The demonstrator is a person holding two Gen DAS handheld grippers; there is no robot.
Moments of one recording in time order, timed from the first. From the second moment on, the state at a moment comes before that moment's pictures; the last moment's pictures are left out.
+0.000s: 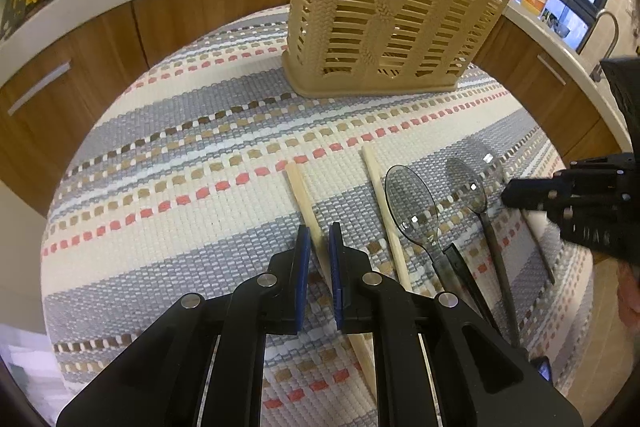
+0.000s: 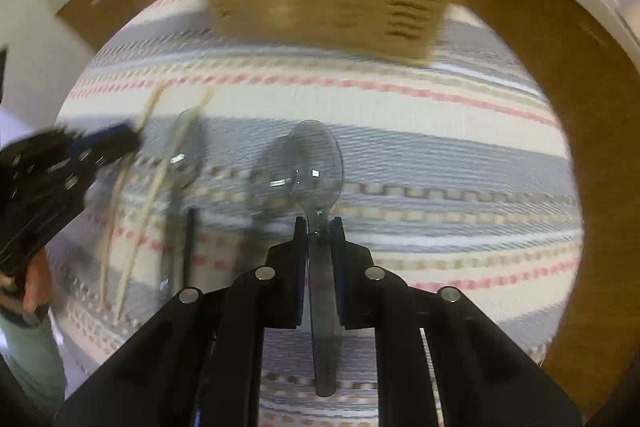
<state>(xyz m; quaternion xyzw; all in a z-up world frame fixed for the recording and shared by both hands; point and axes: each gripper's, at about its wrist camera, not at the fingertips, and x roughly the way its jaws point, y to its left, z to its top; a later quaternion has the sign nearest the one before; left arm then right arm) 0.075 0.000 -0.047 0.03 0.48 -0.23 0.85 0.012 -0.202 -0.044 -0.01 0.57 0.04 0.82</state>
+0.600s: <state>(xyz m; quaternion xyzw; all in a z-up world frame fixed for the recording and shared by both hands) 0.111 -0.033 -0.039 0.12 0.54 -0.22 0.80 0.057 -0.227 -0.046 0.01 0.60 0.05 0.80</state>
